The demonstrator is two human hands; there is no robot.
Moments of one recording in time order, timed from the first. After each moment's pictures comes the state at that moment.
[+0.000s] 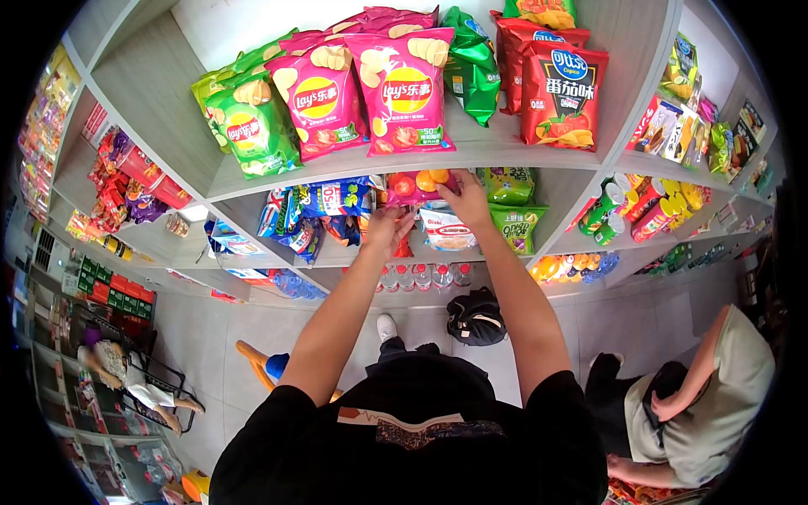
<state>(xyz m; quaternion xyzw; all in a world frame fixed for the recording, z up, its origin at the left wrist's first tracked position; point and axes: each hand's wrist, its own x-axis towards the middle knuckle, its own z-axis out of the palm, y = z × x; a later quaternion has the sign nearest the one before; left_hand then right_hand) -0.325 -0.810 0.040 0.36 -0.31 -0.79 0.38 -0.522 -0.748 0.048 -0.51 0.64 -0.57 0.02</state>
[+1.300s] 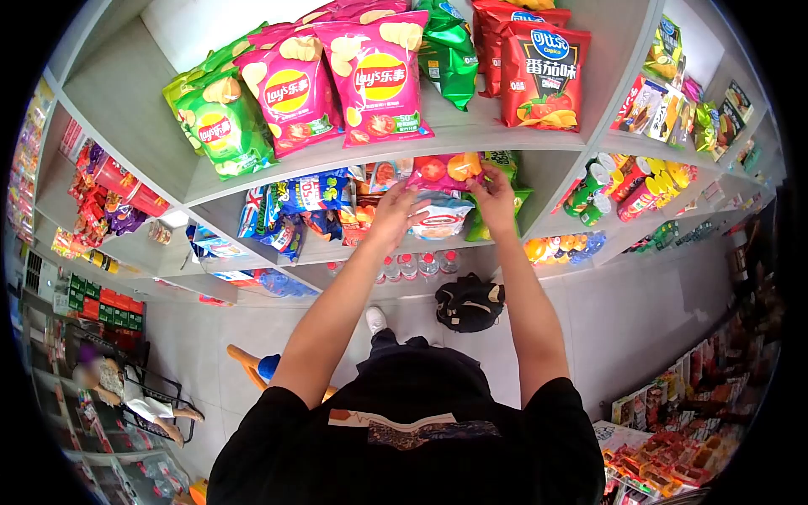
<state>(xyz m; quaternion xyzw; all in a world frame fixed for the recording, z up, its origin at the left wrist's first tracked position) -0.356 -0.765 0.087 0.27 -0.45 -0.80 0.30 -0.553 -0.675 0.047 -0.36 0.57 -0.73 0.13</state>
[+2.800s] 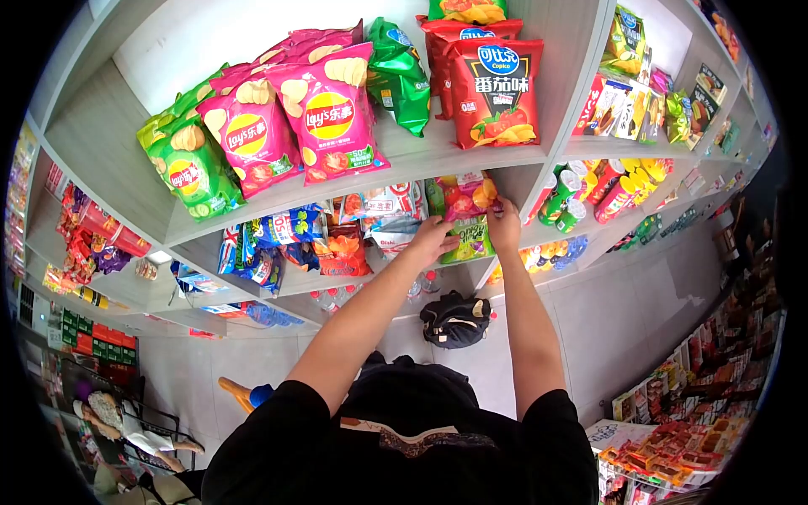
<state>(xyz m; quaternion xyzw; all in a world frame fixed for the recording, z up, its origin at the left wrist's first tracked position) -0.485 -0.732 0.022 0.31 -0.39 -0.86 0.13 -0.638 -0.619 0.007 -0.31 0.81 -0.49 -0.11</state>
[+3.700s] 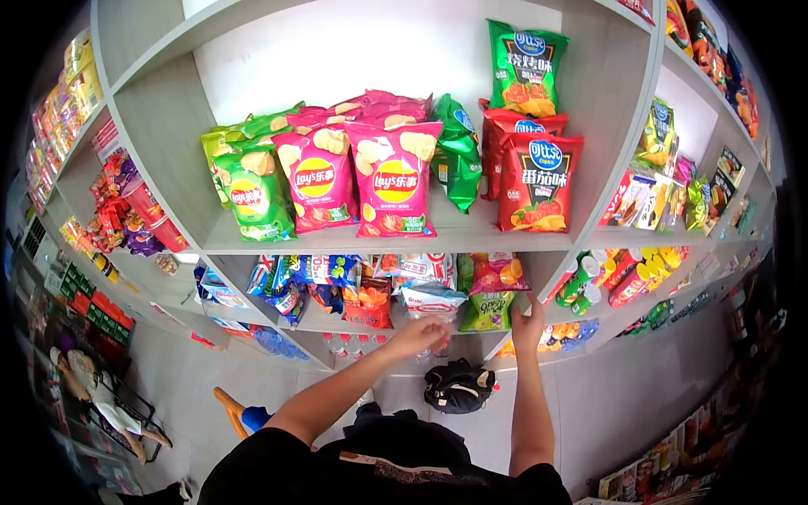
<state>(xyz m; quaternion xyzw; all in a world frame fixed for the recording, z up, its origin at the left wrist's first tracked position) -0.350 -0.718 0.041 0.14 -0.64 -0.75 0.07 -0.594 -0.568 0.019 -0.31 0.72 -0.62 -0.03</state>
